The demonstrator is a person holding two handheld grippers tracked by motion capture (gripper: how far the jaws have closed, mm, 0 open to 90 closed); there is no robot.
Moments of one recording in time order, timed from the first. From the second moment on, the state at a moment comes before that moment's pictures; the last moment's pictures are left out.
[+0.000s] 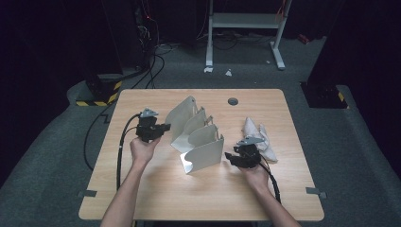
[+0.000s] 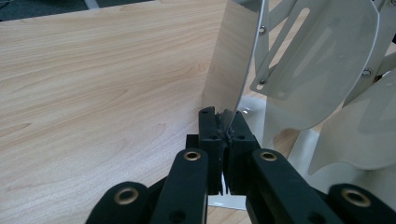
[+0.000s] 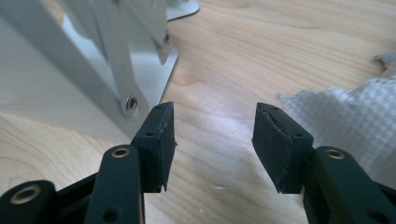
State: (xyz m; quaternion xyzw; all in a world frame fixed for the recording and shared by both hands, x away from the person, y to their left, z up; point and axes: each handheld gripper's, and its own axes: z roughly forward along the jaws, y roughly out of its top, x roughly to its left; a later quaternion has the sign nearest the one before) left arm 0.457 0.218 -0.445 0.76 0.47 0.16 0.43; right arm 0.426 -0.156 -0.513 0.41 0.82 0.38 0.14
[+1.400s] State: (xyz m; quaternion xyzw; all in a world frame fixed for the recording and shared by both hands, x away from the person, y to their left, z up) left arm 0.430 0.204 -0.442 0.75 0.49 0.16 0.41; right arm 0.438 -0.165 -0.502 0.42 0.81 0.39 0.14
